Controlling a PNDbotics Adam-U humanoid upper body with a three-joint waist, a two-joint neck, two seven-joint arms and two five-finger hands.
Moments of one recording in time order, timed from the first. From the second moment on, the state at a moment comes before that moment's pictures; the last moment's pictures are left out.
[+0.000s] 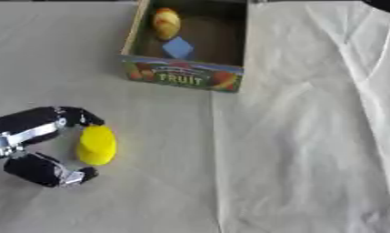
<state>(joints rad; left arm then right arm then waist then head) -0.53 0.76 -0.43 -1.77 -0.41 0.10 -0.60 -0.58 -0.81 0.06 -1.98 0.26 0.20 -0.19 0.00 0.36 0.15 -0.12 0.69</state>
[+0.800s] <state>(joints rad) -0.56 0.74 -0.45 -1.72 -0.48 0.06 -0.60 -0.55 -0.81 0.06 -1.98 0.25 0.19 -0.20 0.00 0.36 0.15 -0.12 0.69</state>
